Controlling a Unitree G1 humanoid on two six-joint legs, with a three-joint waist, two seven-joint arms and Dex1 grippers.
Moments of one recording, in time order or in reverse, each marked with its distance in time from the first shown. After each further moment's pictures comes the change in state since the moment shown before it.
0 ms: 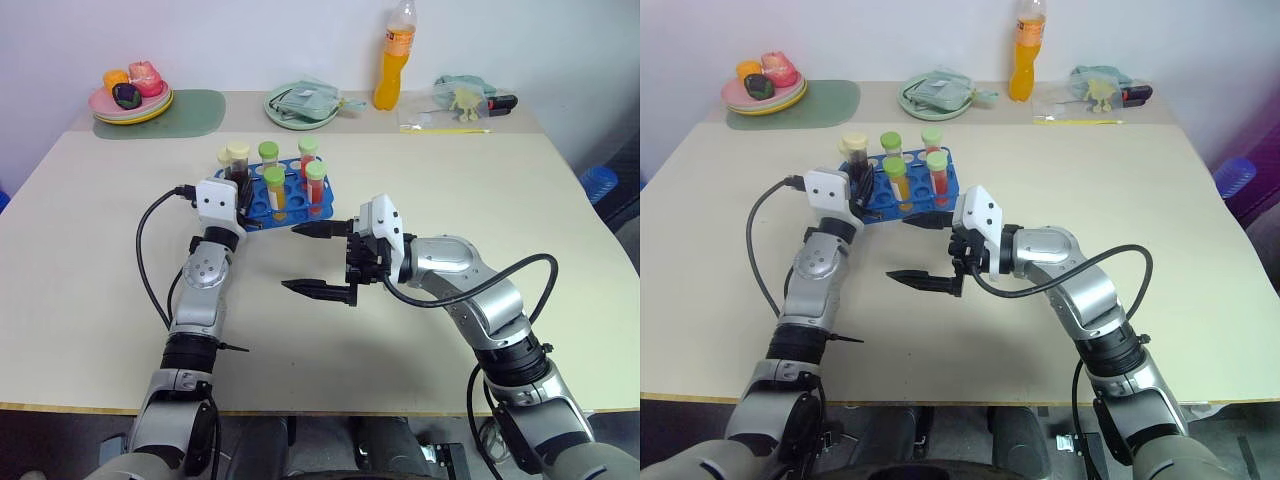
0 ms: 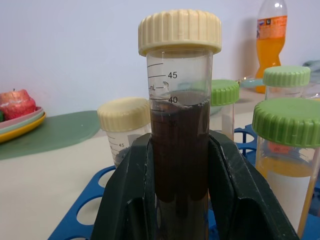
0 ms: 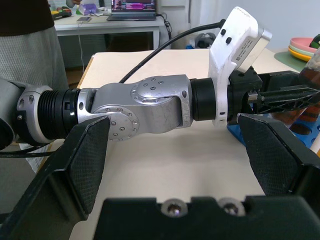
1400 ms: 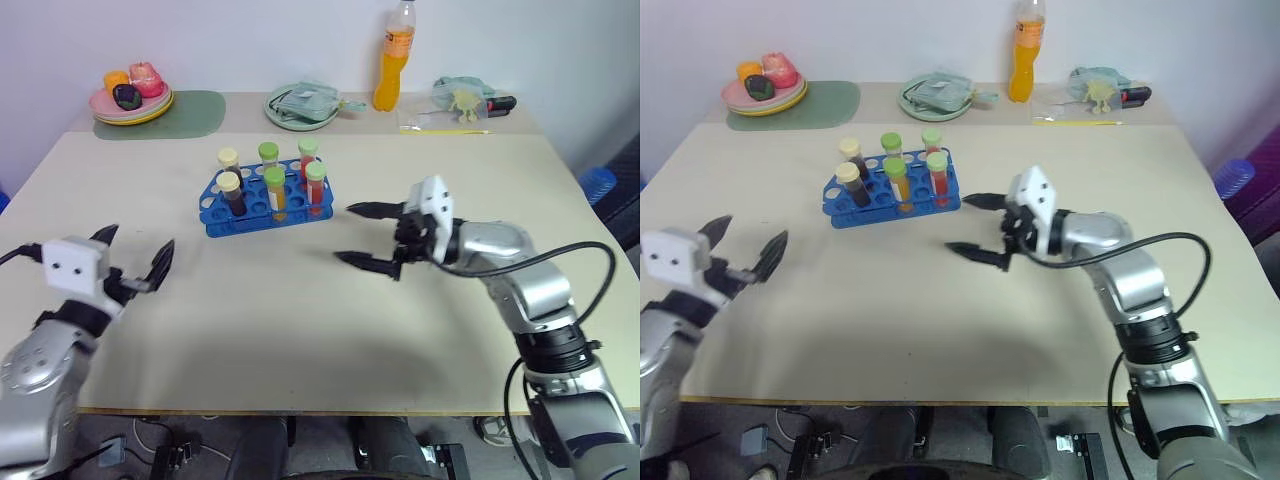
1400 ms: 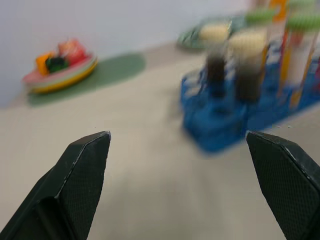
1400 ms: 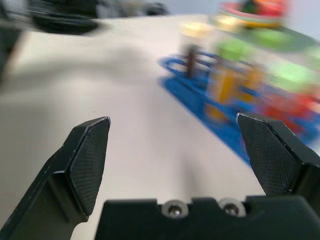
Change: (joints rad) left arm 0.759 0.399 0.449 -0.787 -0.415 0.483 -0.330; right arm -0.004 -0.211 -0.208 0.215 -0.006 -0.056 0.039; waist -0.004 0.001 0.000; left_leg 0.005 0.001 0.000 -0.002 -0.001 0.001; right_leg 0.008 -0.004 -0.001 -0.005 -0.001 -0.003
